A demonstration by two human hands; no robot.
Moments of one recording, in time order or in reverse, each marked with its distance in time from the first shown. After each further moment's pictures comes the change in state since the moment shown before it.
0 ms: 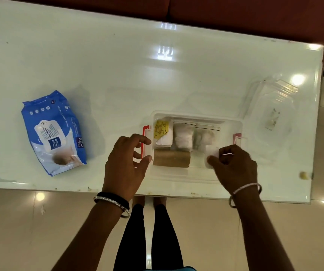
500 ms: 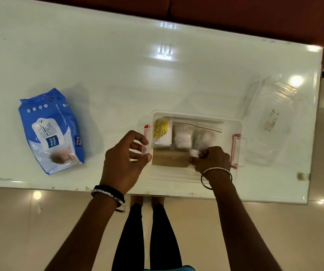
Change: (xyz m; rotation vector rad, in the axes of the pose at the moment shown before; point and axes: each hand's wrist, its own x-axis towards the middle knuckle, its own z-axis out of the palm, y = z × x) left_hand 0.008 -0.009 0.002 -0.162 -0.067 -0.079; right_hand 0.031 -0.003 0.051 -0.179 -0.185 0.105
